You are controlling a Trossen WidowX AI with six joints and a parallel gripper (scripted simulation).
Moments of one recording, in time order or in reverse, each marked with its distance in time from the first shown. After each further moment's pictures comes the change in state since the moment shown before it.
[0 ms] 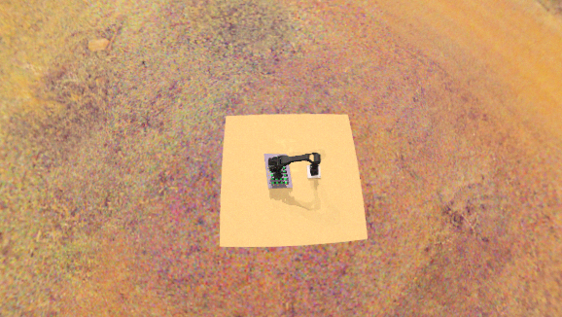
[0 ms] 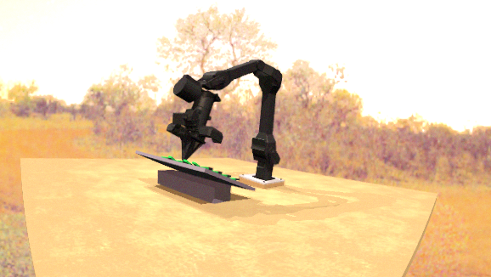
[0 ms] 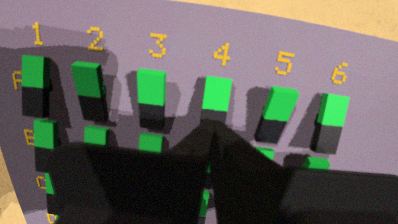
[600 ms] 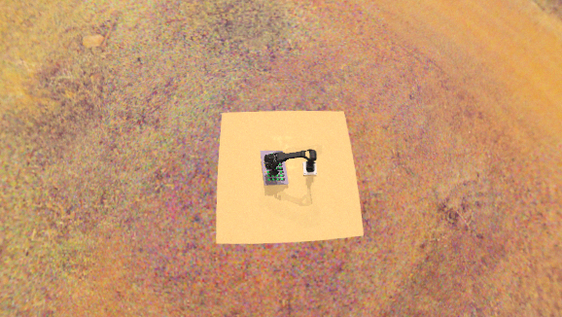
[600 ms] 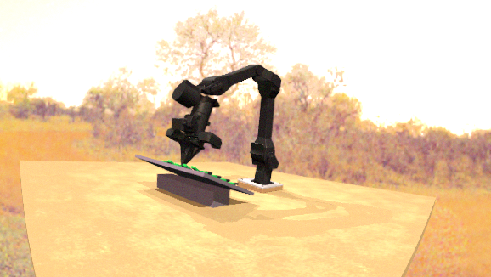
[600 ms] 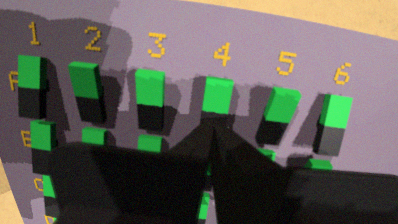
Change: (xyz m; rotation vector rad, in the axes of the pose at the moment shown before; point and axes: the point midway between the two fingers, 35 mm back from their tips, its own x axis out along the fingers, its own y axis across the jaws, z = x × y) arm 0.002 0.000 0.000 0.000 0.001 0.000
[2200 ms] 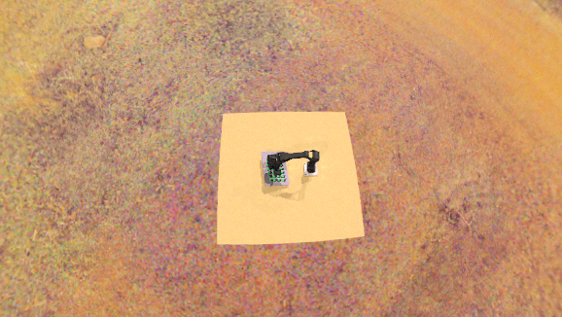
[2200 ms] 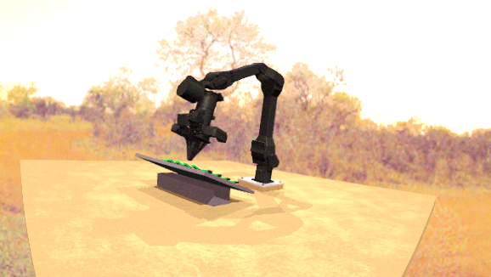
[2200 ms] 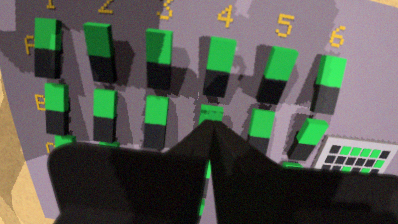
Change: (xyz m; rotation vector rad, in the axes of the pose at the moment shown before) arm -0.018 0.000 -0.017 -0.001 0.044 -0.001
